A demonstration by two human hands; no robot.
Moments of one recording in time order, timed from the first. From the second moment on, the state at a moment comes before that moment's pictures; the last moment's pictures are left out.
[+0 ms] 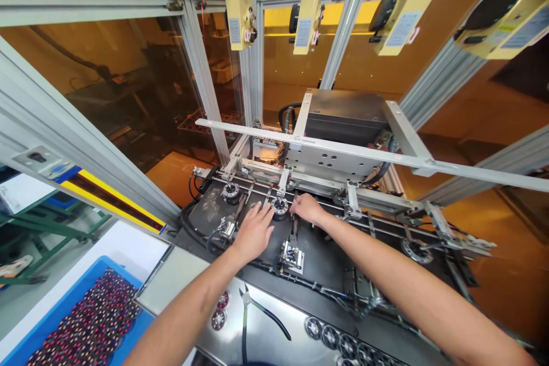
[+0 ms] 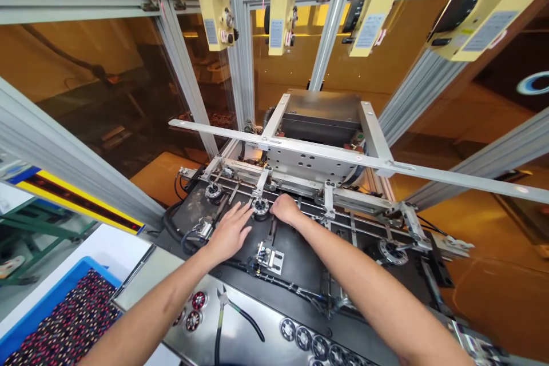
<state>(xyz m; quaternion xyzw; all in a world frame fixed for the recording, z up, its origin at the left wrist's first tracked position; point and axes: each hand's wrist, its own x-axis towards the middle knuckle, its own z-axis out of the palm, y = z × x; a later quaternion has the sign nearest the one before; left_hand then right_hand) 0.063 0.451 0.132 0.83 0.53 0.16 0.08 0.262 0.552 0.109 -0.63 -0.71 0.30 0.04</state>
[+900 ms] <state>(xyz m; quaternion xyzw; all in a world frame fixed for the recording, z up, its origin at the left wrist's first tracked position) 0.081 0.476 0.118 0.85 0.51 0.02 0.11 0.243 0.564 0.123 -0.67 -0.58 0.45 0.13</state>
